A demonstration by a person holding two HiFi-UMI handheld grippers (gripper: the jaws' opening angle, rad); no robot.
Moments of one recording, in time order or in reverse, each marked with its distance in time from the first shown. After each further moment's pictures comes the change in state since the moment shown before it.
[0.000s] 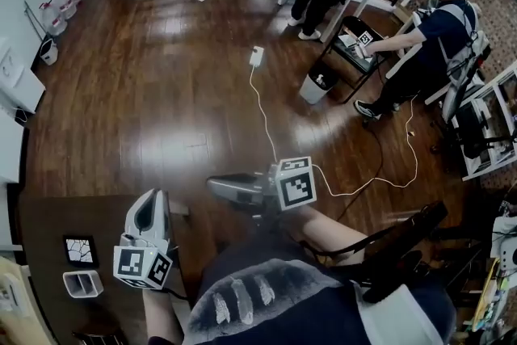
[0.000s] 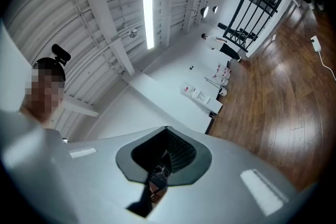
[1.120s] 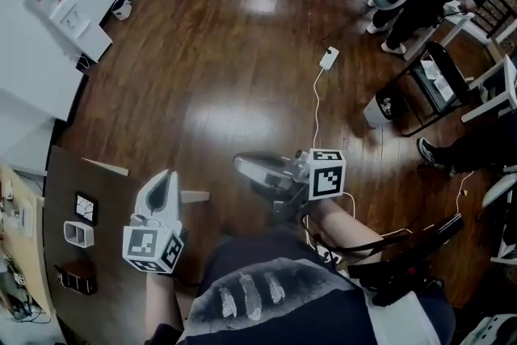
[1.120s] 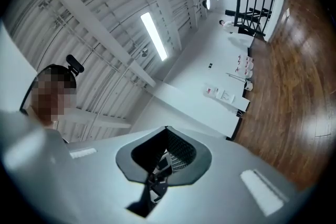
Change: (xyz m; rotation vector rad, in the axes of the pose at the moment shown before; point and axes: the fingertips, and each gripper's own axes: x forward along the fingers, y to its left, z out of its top) left arm 0.137 -0.057 0.034 0.135 0.132 0.387; right arm -0.100 -0.072 0.155 0.086 -0.002 0.350
